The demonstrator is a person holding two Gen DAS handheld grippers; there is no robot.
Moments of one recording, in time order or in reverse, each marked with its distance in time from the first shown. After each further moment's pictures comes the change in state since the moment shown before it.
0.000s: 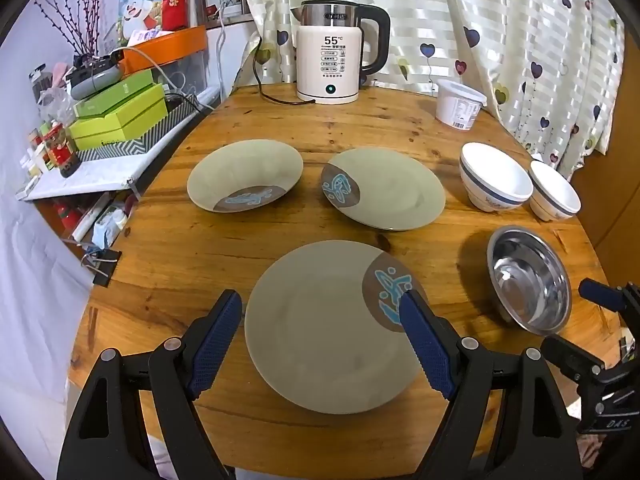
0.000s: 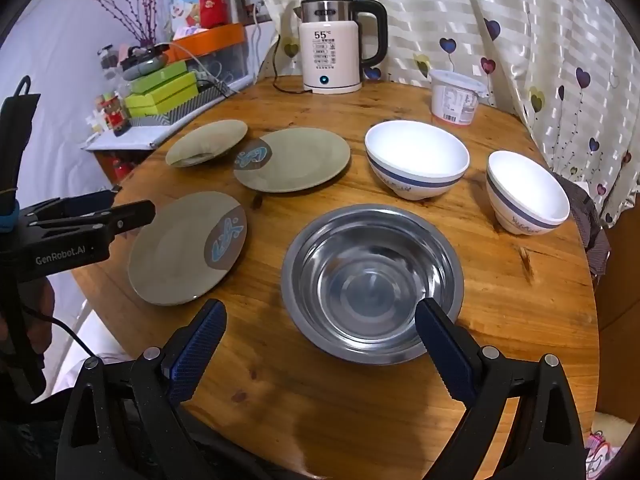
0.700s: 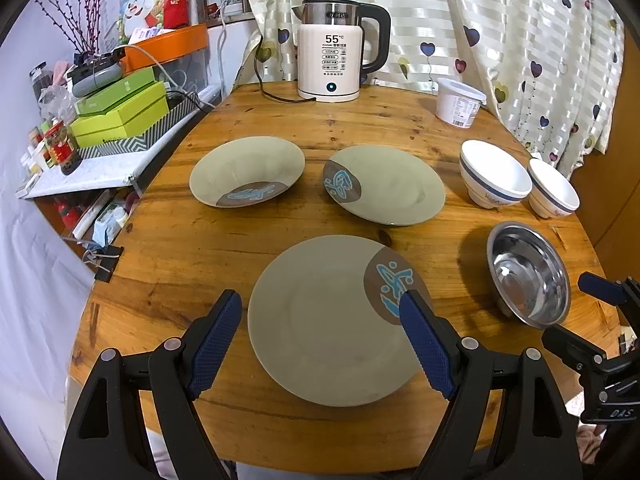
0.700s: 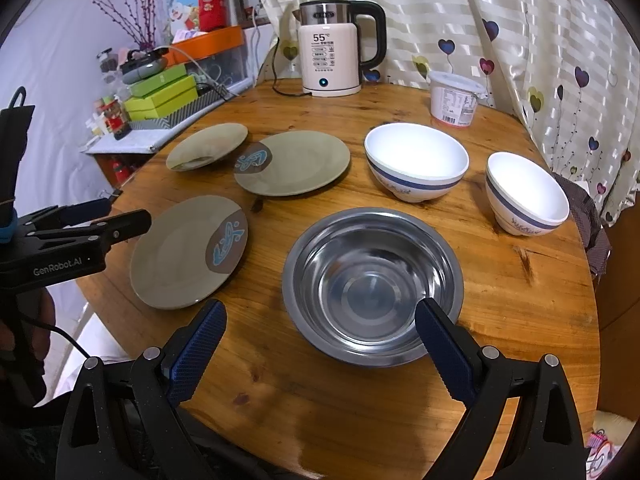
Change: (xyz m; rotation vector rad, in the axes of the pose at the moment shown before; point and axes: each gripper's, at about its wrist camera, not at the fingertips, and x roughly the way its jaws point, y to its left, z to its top) left arm -0.004 0.009 -0.006 0.006 0.000 -0.013; right arm -0.002 0.000 0.002 0.001 -0.006 0.001
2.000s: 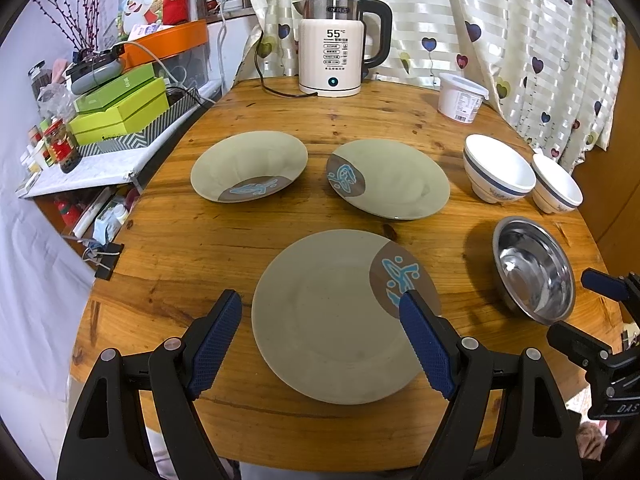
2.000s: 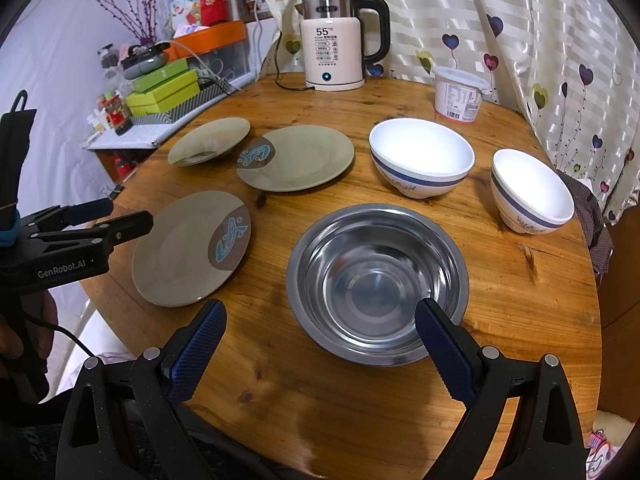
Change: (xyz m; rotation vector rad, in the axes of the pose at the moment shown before) left arm 0.005 0.002 -0.003 0.005 0.014 0.001; right arm 0.005 0.001 -0.001 -0.002 0.018 0.006
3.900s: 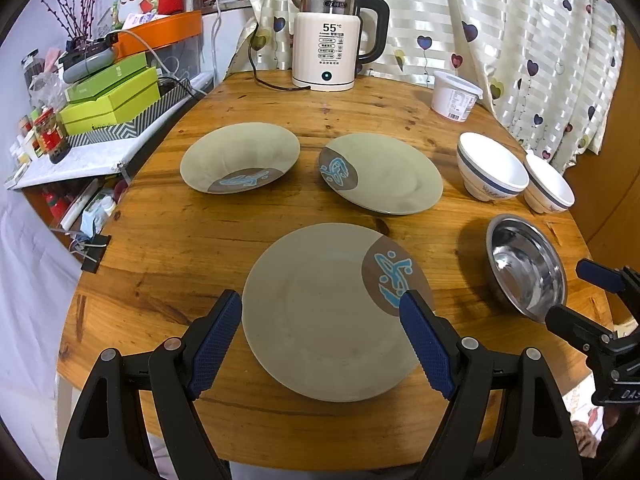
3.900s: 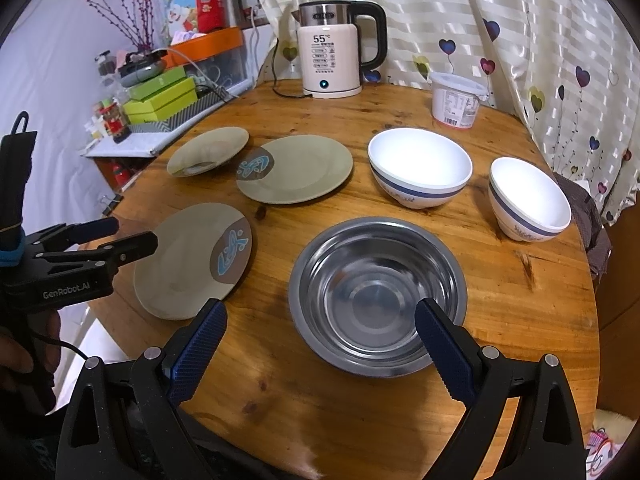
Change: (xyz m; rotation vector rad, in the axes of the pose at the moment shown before) left arm 0.004 0.004 -0.001 -0.020 0.020 -0.055; right arm -0.005 0.001 0.007 0.016 -0.010 -0.007
